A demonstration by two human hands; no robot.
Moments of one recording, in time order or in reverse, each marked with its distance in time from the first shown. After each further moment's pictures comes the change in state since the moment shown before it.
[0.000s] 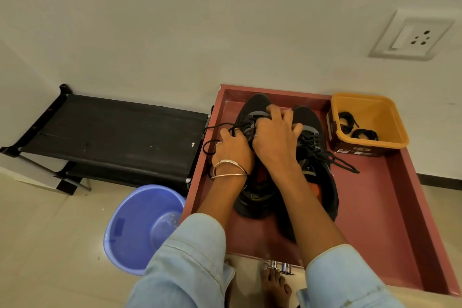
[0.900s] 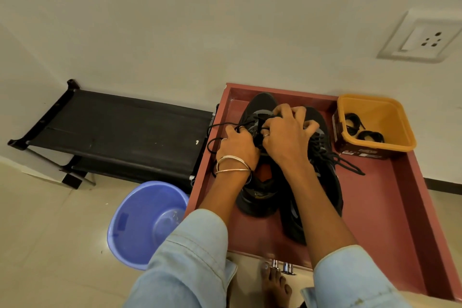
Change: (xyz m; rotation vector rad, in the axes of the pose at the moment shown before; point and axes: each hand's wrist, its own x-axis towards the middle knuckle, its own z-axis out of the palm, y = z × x) left_hand 0.002 -0.001 -0.006 -0.014 -0.035 0.015; right_hand 0.001 0.012 0.003 0.048 0.047 -0.008
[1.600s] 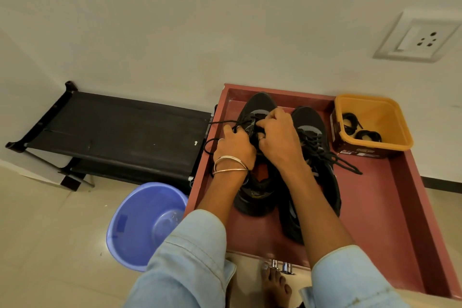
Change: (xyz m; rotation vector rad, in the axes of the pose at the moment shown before) left_hand 0.003 -0.003 0.002 -0.031 0.021 -0.004; right_hand 0.007 0.004 0.004 0.079 -0.029 -0.137
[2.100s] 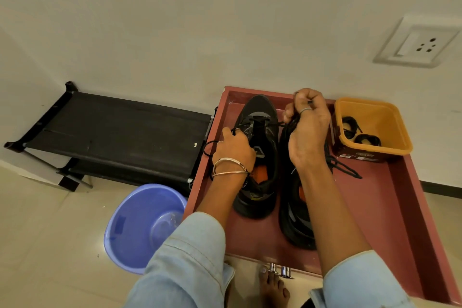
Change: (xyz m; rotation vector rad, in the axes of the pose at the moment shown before) left_hand 0.000 0.000 -0.001 0.004 0.001 -0.016; right_hand 0.002 0.000 -0.034 1.576 0.479 0.221
